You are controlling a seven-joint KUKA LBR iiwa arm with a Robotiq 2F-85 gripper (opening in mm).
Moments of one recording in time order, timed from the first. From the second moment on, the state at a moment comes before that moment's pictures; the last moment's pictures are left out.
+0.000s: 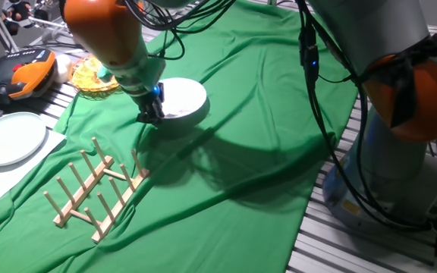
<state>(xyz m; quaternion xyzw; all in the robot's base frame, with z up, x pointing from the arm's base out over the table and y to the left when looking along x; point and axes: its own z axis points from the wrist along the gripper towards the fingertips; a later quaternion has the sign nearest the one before) 0.582 0.022 0.062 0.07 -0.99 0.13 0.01</state>
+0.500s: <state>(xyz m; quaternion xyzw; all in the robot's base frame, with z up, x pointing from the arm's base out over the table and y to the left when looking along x) 0.586 0.019 0.098 0.09 -0.99 0.14 0.03</state>
